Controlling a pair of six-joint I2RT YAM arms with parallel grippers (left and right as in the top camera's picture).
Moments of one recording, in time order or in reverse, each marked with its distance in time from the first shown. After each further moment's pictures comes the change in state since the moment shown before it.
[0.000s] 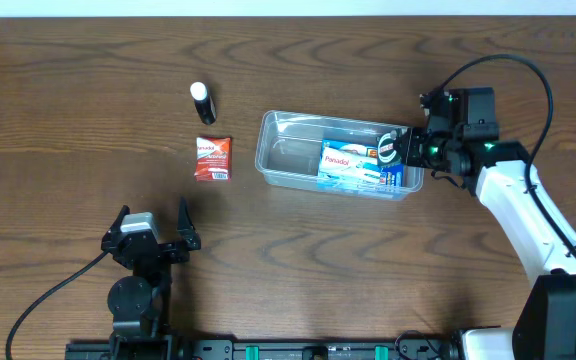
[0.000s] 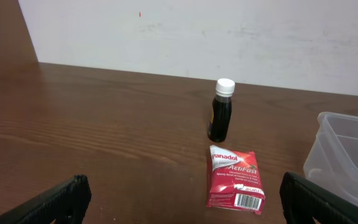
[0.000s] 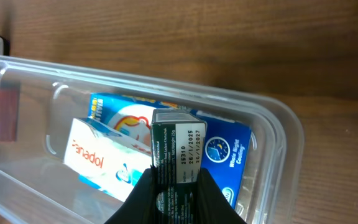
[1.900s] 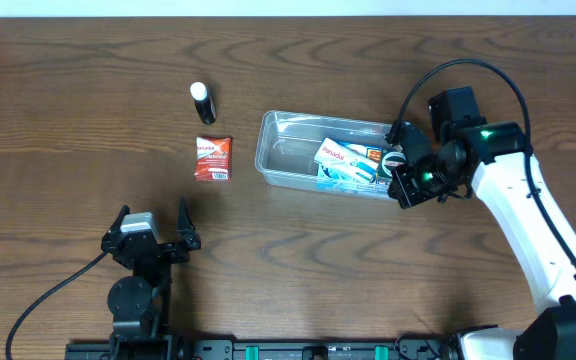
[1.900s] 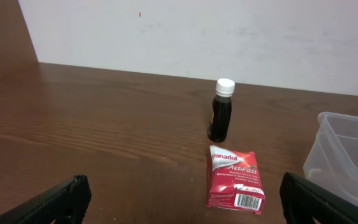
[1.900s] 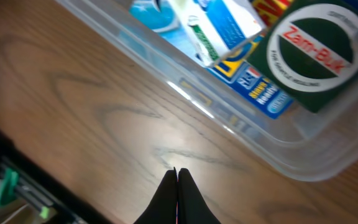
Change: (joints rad) left arm 0.000 0.000 0.000 0.000 0.000 0.000; right arm 0.106 -0.032 0.187 -0.628 -0.028 -0.418
